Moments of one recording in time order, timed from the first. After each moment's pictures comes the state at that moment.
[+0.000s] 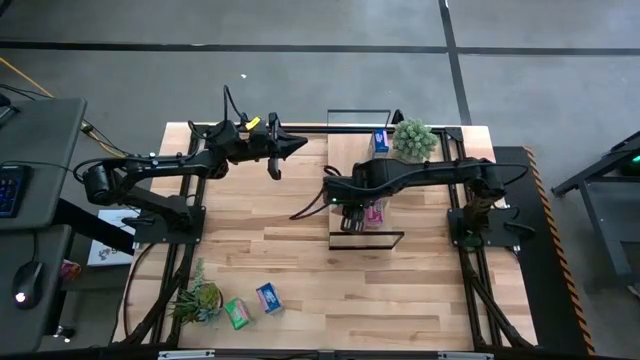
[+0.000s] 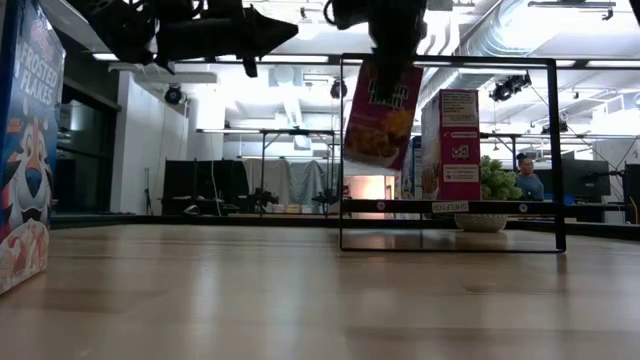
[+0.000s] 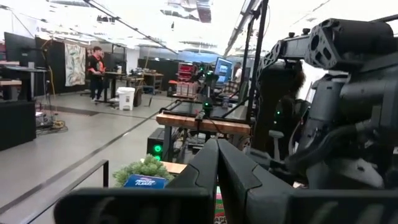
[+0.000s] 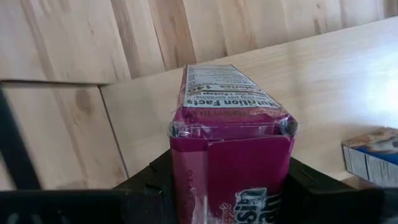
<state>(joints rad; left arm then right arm) 0.48 1.30 0.67 0.85 0.37 -0.16 0.04 1.86 1.80 -1.29 0.18 0.21</state>
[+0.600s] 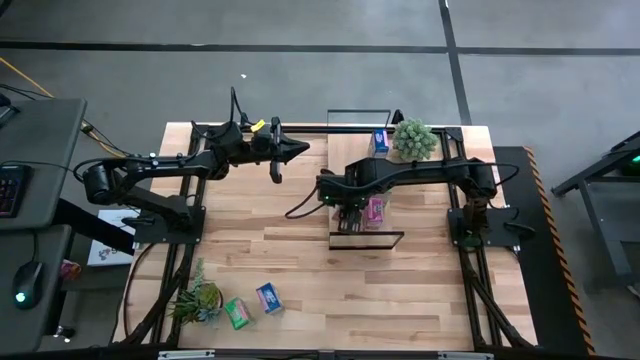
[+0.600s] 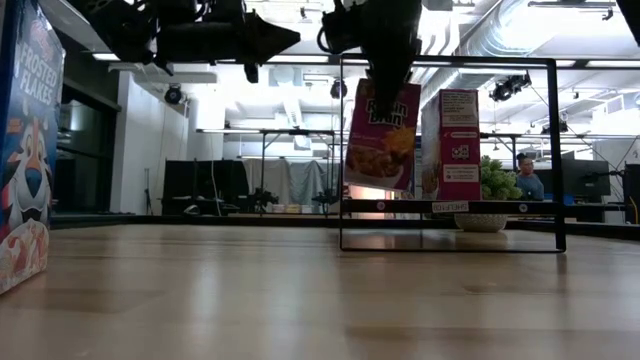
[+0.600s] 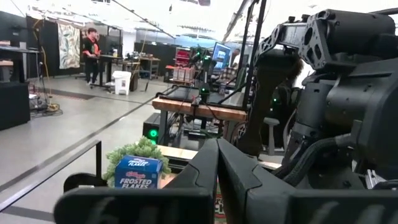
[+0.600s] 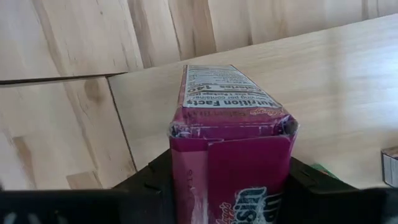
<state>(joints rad) 0.46 1.30 0.67 0.78 0.37 -0.16 0.00 1.92 1.80 -1.29 0.07 0.18</state>
